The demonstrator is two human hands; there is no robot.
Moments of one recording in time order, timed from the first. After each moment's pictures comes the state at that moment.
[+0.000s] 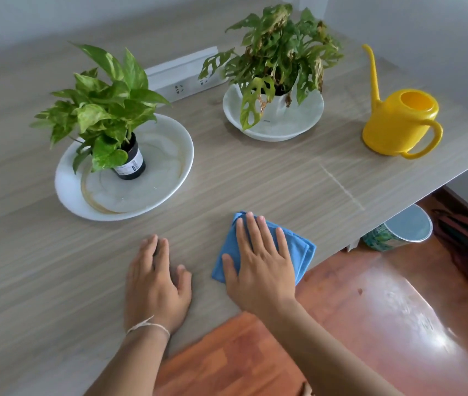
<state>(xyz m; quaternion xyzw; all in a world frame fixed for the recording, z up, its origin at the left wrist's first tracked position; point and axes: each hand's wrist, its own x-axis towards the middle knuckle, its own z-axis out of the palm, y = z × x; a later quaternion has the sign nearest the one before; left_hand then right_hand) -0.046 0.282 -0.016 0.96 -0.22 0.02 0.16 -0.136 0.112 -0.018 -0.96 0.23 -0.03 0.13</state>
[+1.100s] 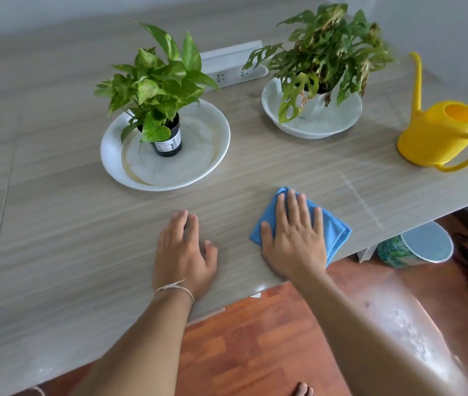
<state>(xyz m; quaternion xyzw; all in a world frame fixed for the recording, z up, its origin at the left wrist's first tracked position) -0.050 0.282 -0.009 0.97 -0.20 0.01 0.16 -0.119 0.081 -0.018 -0.96 0.27 0.00 0.07</state>
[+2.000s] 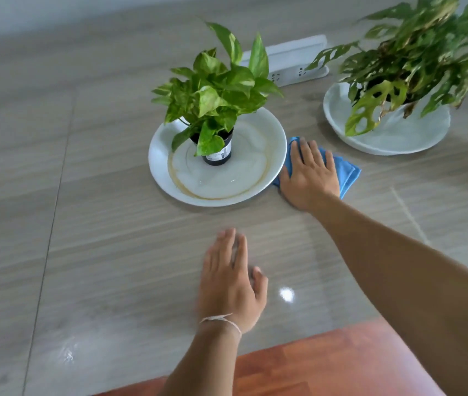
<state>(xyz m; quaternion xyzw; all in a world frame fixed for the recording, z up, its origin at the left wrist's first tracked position) -0.047 0.284 -0.013 0.96 -0.22 0.02 0.18 0.075 0.045 -0.017 -0.98 0.19 0.01 0.08</state>
